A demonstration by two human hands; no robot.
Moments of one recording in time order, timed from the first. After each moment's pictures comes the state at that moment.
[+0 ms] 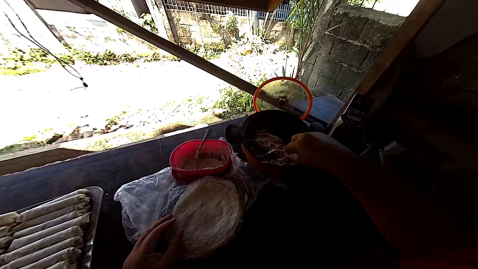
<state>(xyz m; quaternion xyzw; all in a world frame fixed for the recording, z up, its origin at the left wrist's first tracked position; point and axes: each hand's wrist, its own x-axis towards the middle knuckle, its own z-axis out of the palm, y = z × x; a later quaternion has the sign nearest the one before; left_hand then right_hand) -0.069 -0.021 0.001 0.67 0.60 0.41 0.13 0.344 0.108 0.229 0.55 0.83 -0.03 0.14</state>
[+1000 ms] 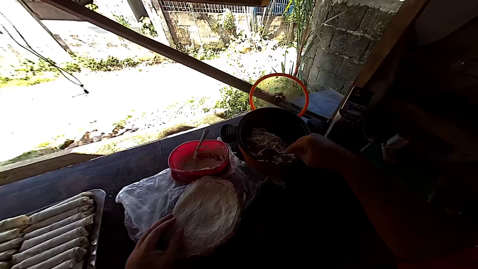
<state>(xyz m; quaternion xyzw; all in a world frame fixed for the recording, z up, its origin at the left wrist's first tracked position) -0.068 -0.020 0.005 0.67 0.62 0.40 0.11 0.390 0.105 0.196 0.52 0.84 -0.14 -0.05</state>
